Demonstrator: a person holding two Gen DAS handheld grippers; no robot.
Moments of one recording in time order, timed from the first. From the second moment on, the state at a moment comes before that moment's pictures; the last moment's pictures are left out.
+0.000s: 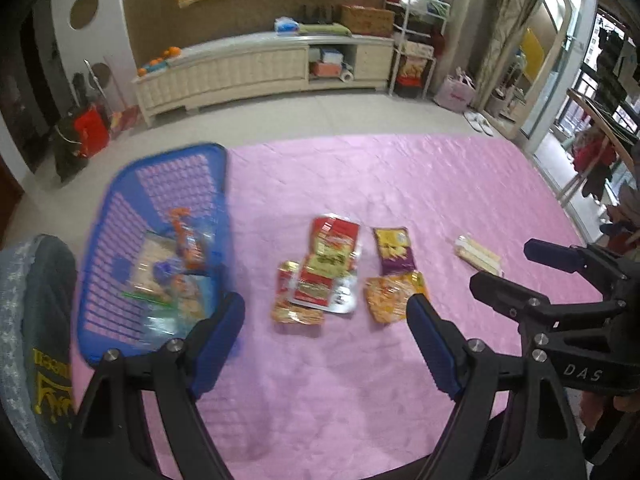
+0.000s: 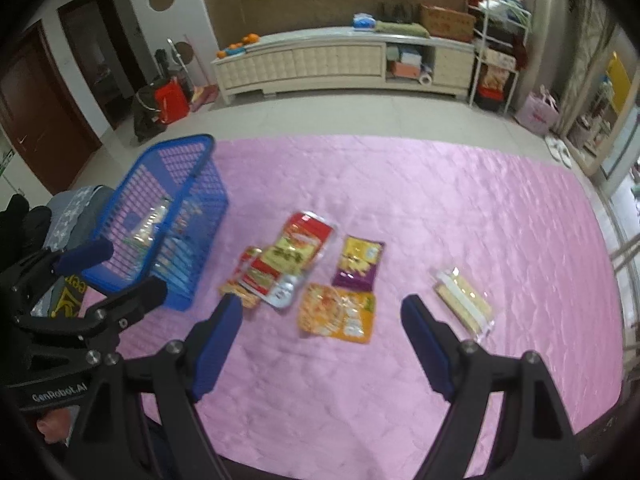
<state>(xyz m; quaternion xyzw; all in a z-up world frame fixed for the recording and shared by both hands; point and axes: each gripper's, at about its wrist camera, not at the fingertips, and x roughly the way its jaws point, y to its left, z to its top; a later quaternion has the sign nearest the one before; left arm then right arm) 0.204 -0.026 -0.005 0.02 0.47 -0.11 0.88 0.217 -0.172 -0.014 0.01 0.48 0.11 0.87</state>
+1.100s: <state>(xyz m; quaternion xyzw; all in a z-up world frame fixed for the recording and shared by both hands) 0.279 -0.104 -0.171 0.02 0.59 -0.13 0.80 0.254 -0.258 -0.163 0.04 0.56 0.05 0.83</state>
